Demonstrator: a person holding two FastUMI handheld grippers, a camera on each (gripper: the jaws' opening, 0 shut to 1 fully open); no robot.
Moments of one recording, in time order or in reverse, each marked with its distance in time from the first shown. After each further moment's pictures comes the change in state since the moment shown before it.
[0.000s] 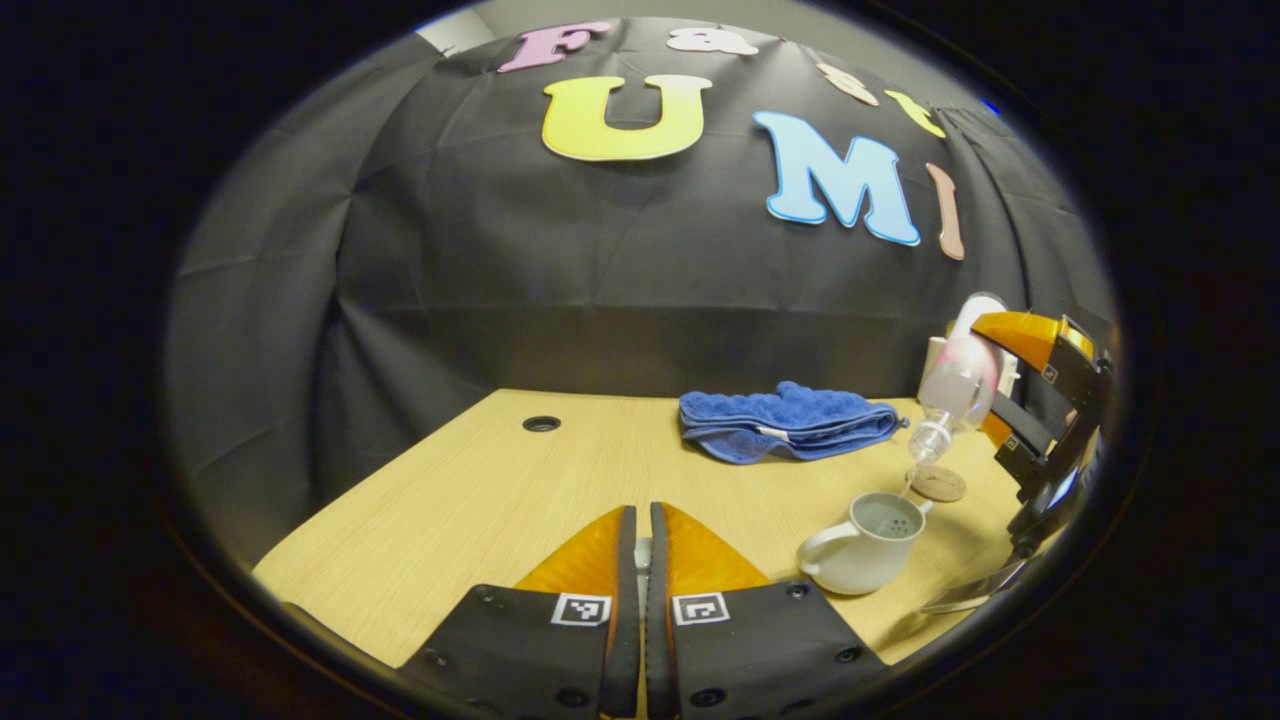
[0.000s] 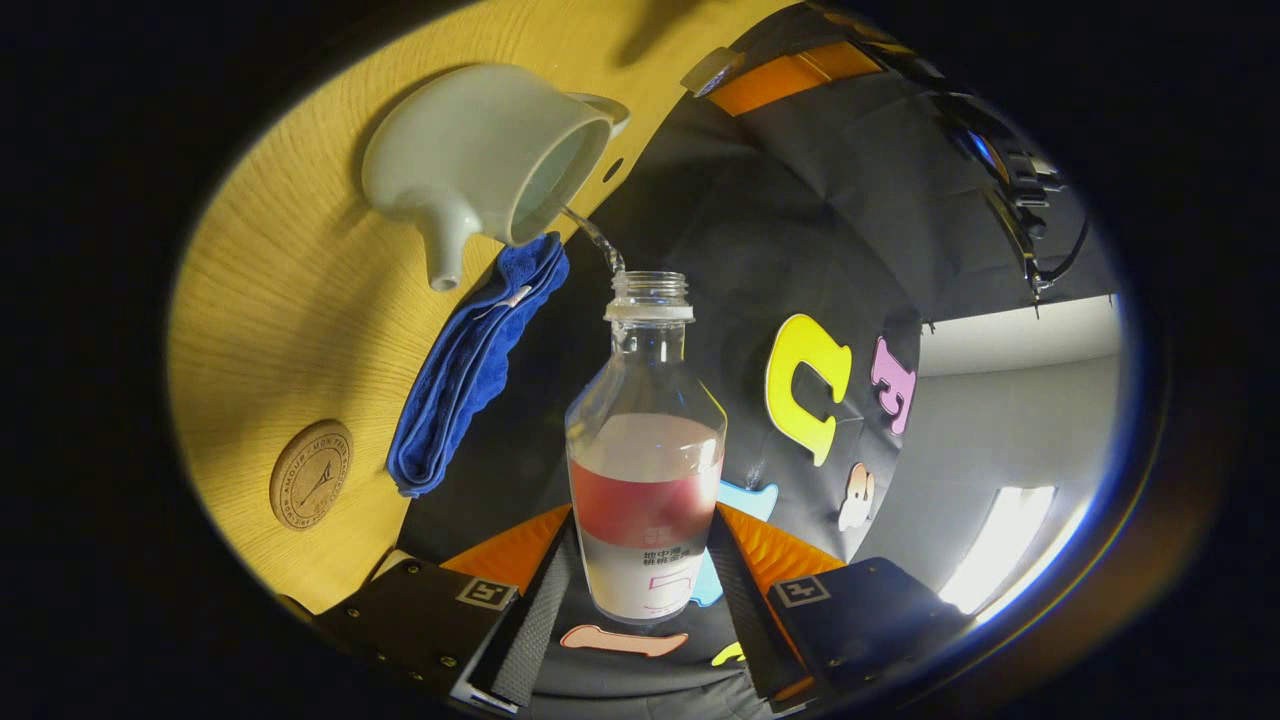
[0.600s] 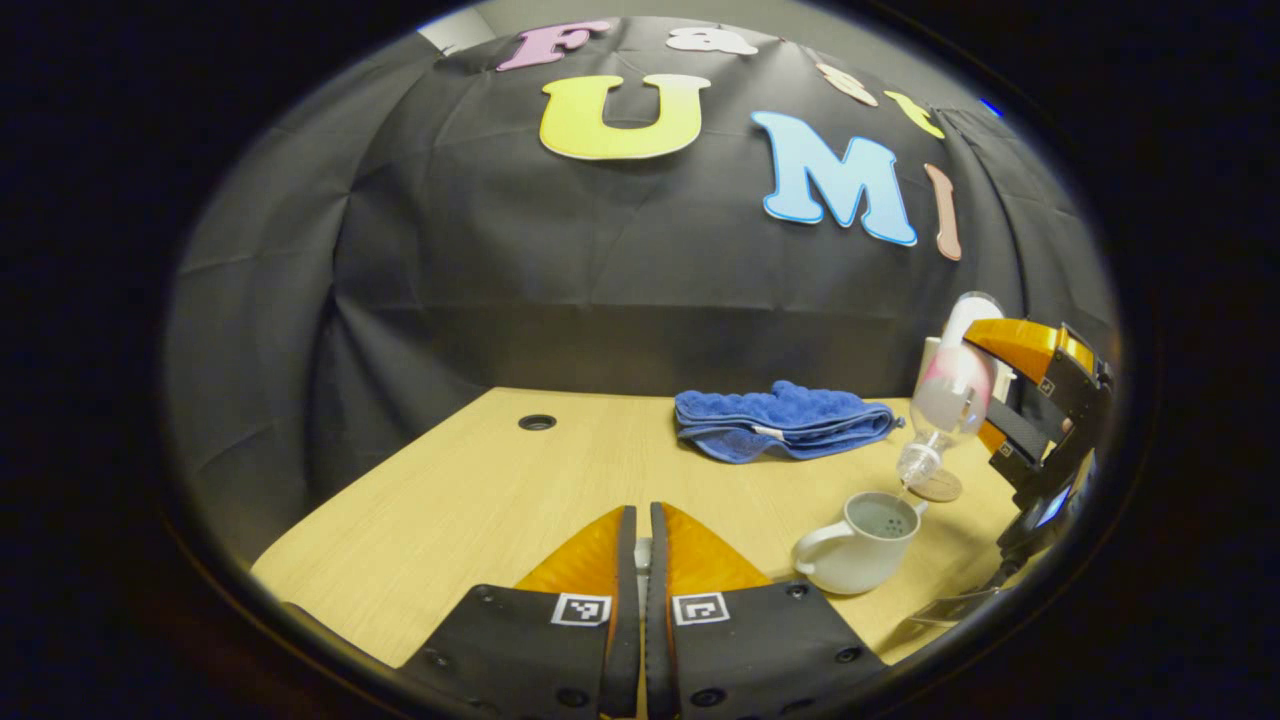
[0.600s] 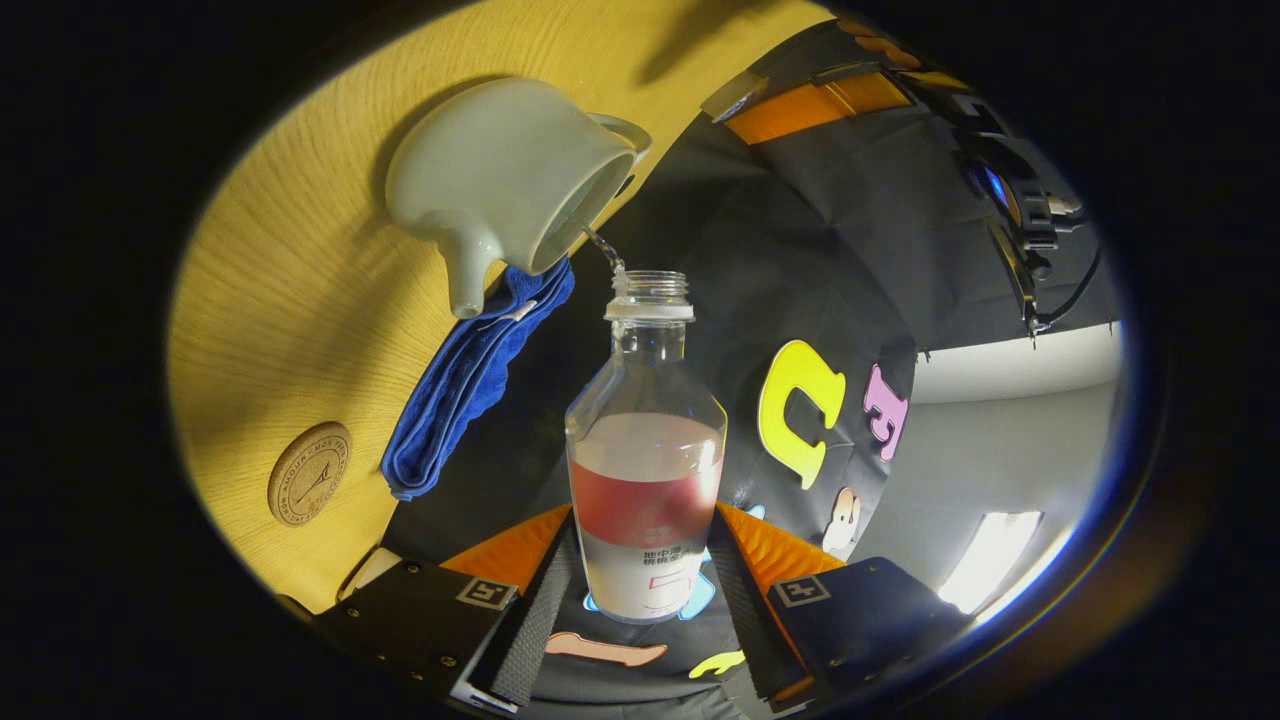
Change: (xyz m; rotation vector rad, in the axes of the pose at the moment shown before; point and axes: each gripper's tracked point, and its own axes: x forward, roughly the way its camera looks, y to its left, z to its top) left arm 0.000 -0.003 -0.002 -0.004 0.003 -0.011; right arm -0.011 0.002 0.014 -0.067 -0.050 -0.021
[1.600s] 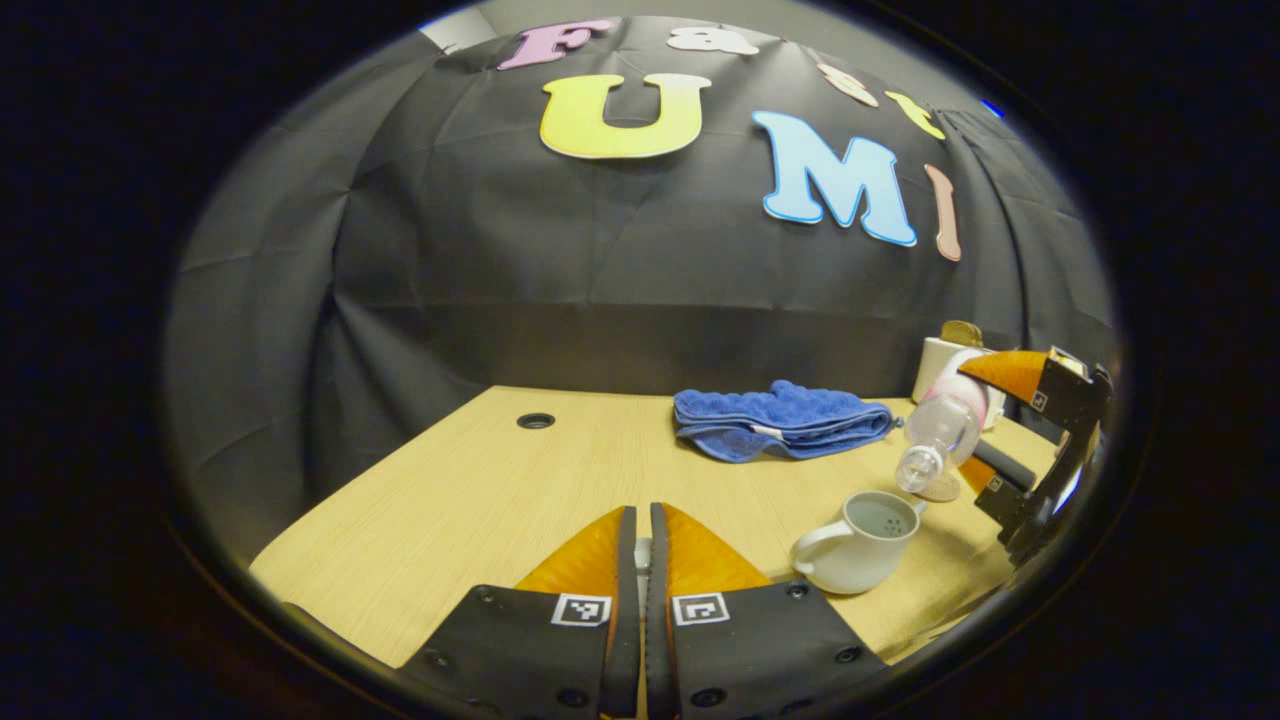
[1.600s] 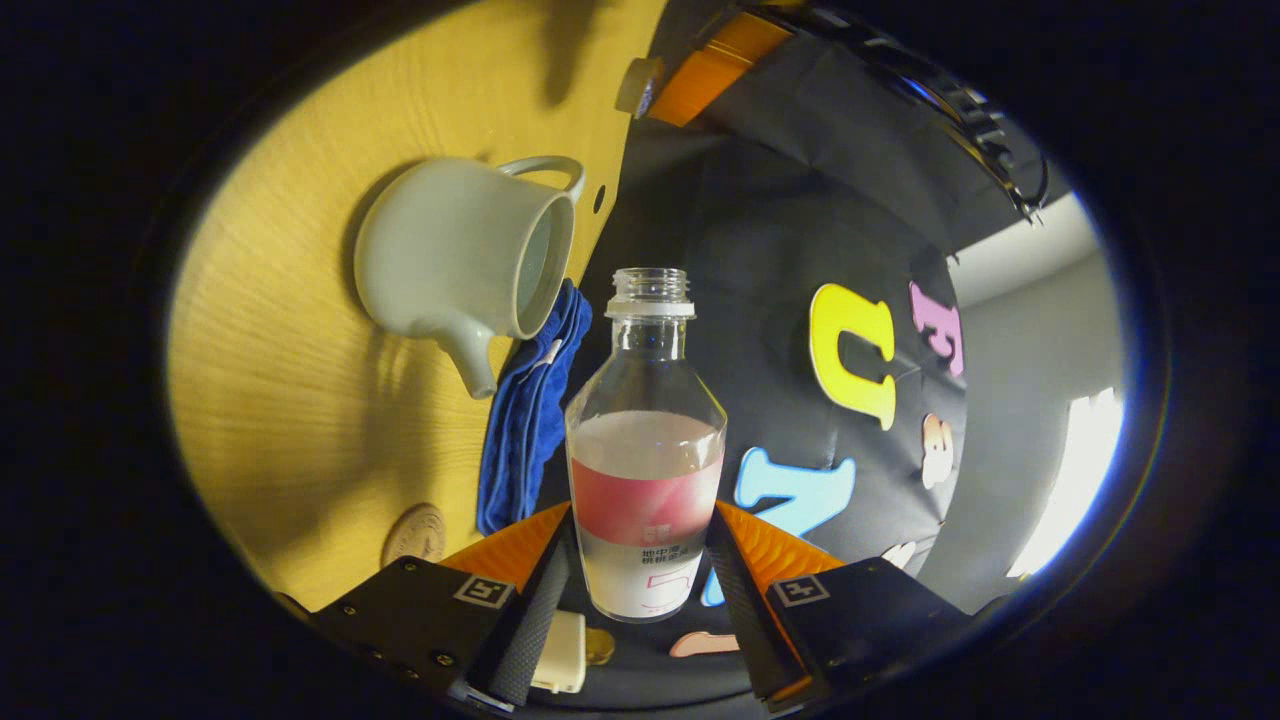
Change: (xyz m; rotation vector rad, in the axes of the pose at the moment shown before) left arm 0.000 0.000 0.001 -0.005 -0.002 -0.004; right arm -0.011 0.046 0.009 0.447 0.031 0.223
